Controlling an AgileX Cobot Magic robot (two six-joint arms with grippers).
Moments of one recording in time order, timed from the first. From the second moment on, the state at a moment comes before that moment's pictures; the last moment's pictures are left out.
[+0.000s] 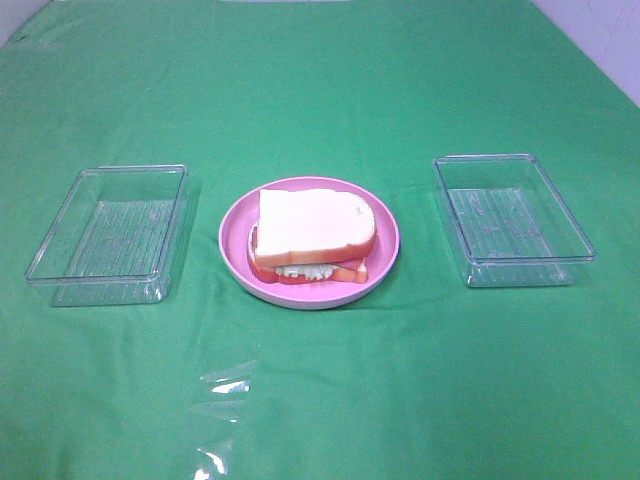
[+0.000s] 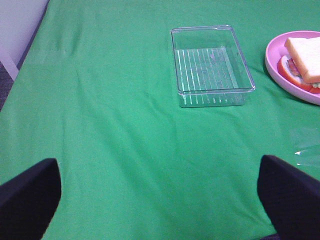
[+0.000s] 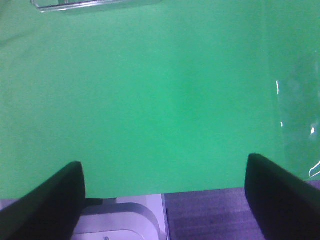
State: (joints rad) left arm 0.02 -0.01 -0.52 -0.03 1.09 0.02; right arm 0.03 1.12 -0.87 0.04 1.11 0.09
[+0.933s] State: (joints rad) left arm 0.02 -0.01 -0.52 -0.03 1.09 0.02; right arm 0.03 0.04 -0.48 0.04 1.02 0.01
